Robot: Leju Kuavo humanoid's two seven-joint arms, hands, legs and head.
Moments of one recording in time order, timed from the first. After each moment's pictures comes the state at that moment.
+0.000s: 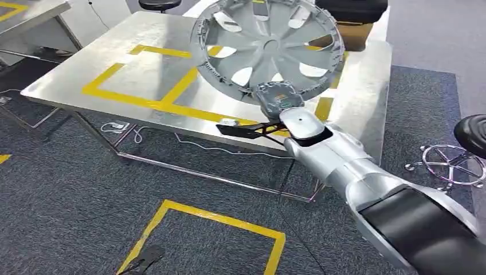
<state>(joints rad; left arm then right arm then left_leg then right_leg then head) -0.21 -0.12 0.96 -0.21 -1.54 0.02 -0.01 -1.08 0.18 0.65 -0.37 1.35 -0.21 0.03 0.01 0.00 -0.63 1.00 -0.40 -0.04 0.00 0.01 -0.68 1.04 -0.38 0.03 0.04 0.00</state>
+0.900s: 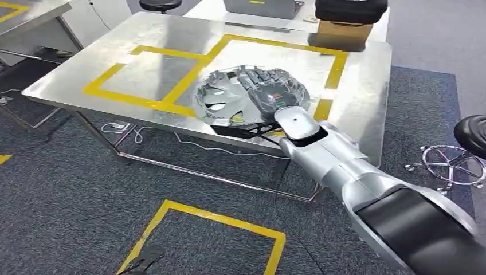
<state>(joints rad) -0.21 -0.12 0.96 -0.21 -1.54 0.00 -0.02 -1.08 0.19 0.65 -0.37 1.37 -0.22 0.03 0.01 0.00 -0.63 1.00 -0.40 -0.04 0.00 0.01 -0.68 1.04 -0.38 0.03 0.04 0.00</state>
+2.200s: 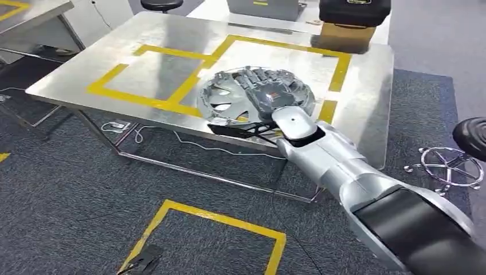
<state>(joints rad) -0.22 -0.13 0.99 -0.21 -1.52 0.00 0.03 -1.08 0.21 0.63 -0.37 1.37 -0.23 0.04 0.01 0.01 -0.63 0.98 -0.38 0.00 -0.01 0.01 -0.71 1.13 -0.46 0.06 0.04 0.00</state>
